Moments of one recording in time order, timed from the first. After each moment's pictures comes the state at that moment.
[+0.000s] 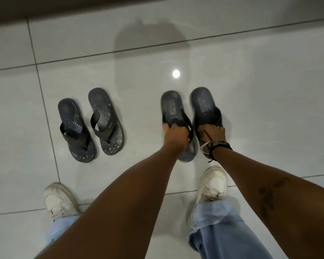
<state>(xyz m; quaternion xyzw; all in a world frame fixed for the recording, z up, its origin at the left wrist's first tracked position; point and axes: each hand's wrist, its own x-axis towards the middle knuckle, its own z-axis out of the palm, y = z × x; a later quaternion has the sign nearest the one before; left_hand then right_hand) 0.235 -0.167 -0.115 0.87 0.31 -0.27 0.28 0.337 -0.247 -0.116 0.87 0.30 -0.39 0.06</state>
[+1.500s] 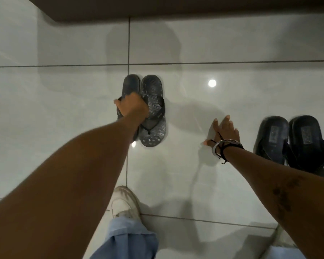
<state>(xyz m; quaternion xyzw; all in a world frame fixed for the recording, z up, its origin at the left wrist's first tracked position) -0.011 0.202 -0.120 0.72 0.66 -0.18 0.15 0.169 -0.027 -0.170 0.82 0.39 -0.38 0.17</state>
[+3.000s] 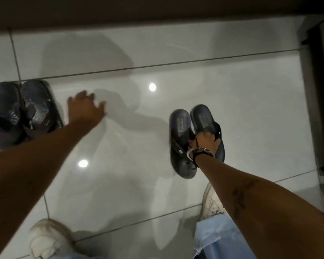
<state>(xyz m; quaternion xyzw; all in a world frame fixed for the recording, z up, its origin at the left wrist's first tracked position) 0.107 0.131 -0.106 0.86 0.47 -0.17 0.16 0.289 -0.176 -0.118 0.93 0.12 -0.31 0.17</state>
